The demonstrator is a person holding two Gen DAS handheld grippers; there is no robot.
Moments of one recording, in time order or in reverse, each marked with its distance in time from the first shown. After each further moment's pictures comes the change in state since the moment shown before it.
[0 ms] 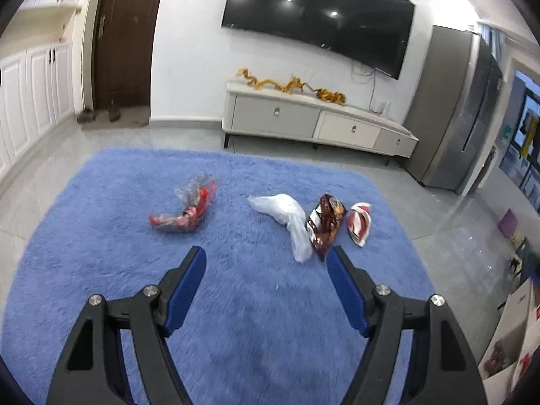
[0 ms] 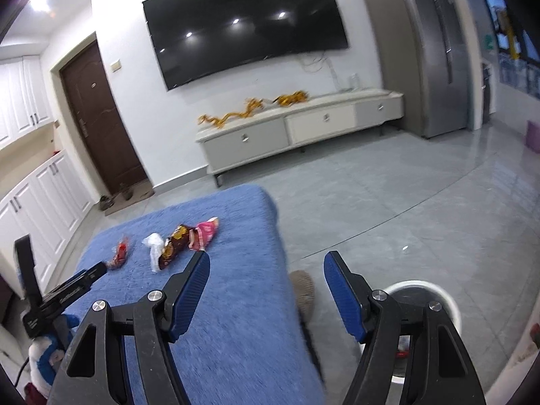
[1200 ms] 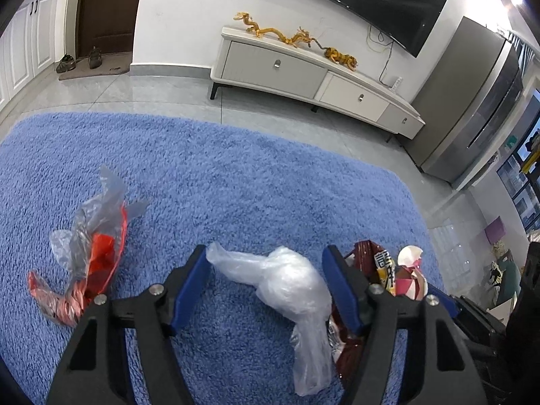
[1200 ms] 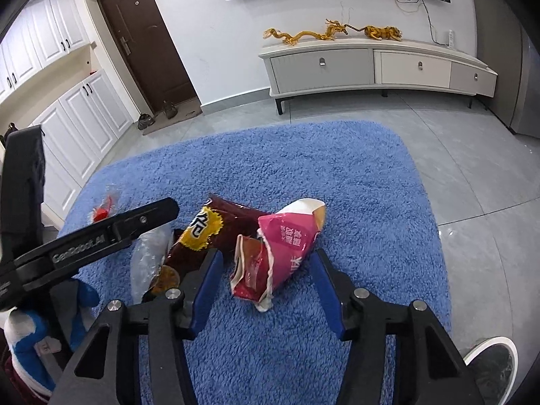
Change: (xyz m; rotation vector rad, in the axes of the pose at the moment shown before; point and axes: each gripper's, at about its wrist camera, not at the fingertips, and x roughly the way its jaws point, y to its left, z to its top) left arm 0.165 0.003 0.057 -0.084 0.211 -0.060; right arm 0.233 0.092 0.008 -0.190 0.313 0.196
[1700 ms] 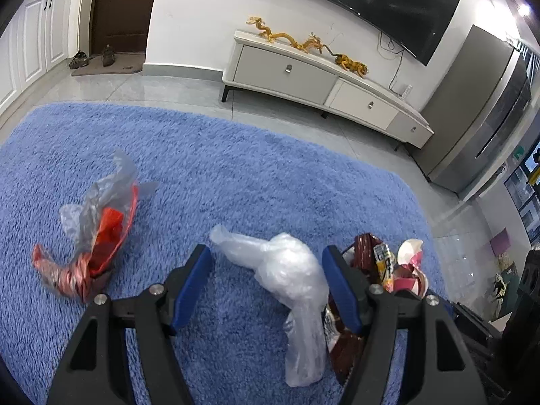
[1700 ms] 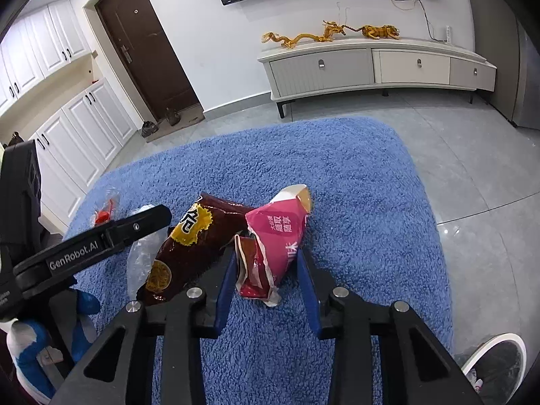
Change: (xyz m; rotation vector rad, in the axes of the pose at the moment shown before) left arm -0.010 -0.003 -0.019 -0.042 -0.034 0.037; right arm -0.004 -0.013 -0.008 0.027 -0.027 0.034
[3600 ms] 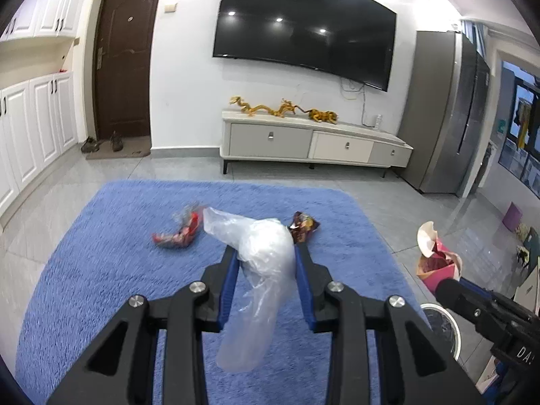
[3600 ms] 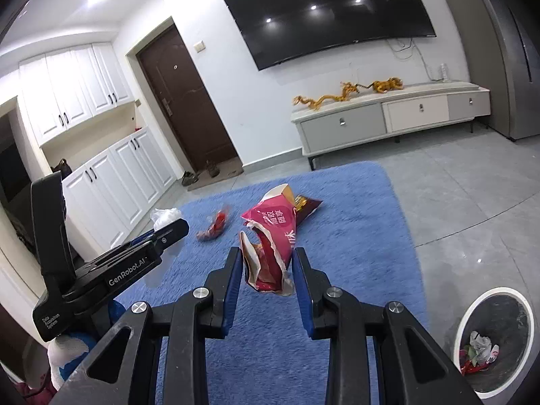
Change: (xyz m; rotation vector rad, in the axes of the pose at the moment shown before) left arm -0.213 -0.044 -0.095 0.219 -0.307 0.049; right arm -0.191 0.054 -0.093 0.010 -0.274 0.118
